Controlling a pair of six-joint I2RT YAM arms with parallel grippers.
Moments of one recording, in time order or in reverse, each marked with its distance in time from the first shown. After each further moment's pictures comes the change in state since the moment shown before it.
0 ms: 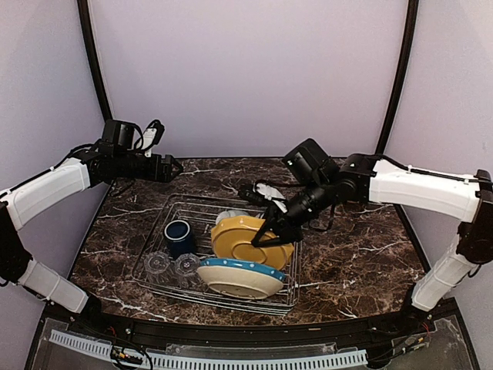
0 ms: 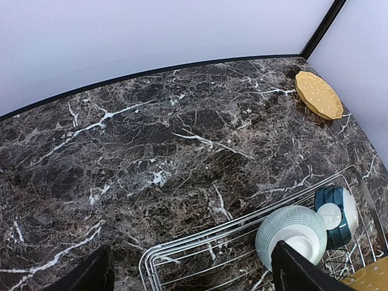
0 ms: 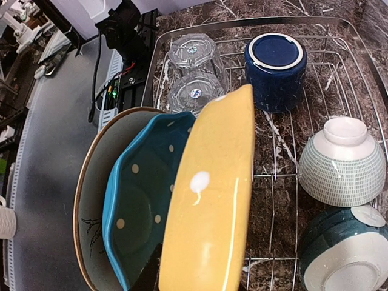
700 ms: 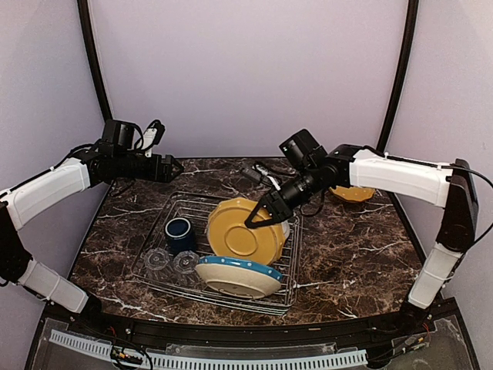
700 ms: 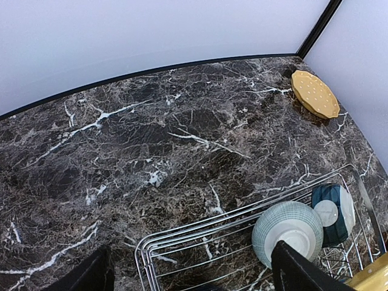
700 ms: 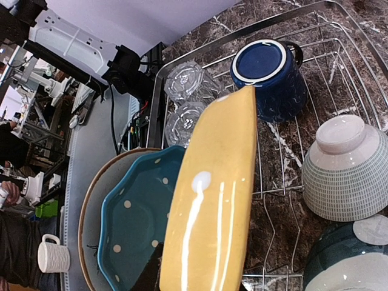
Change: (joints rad) left arm 0.000 0.000 0.000 0.000 0.016 0.000; right arm -0.144 0.171 0.115 0.033 -0.270 0.190
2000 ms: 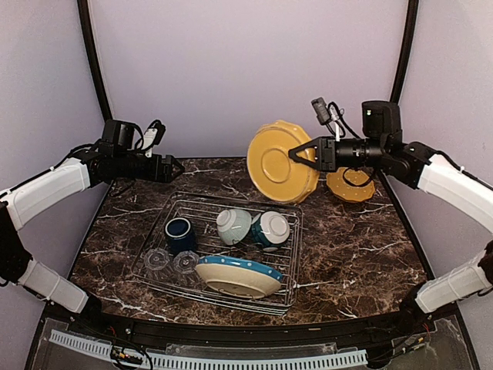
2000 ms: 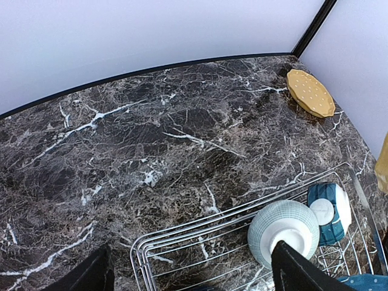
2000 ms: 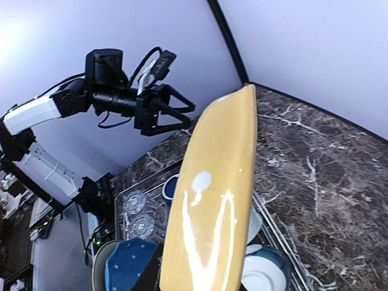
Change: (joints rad) left arm 0.000 0.000 0.000 0.000 0.020 0.000; right arm -0.205 -0.400 -0.198 0.388 0.172 0.294
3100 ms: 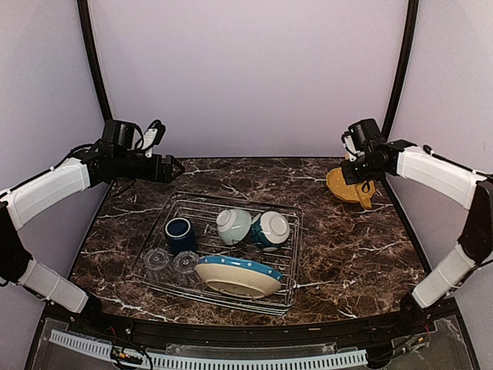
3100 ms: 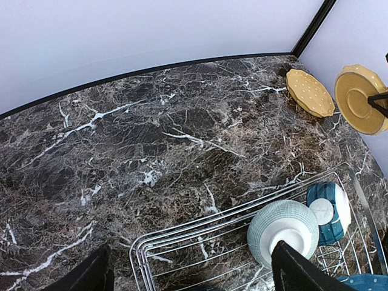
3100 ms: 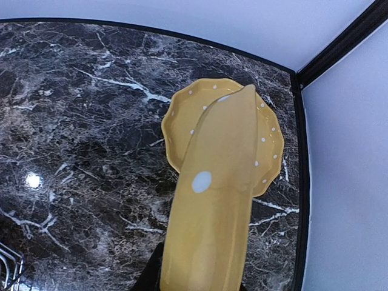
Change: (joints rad) left arm 0.000 0.000 0.000 0.000 0.003 0.000; right arm -0.213 0.172 -0.008 -0.341 1.019 -0.233
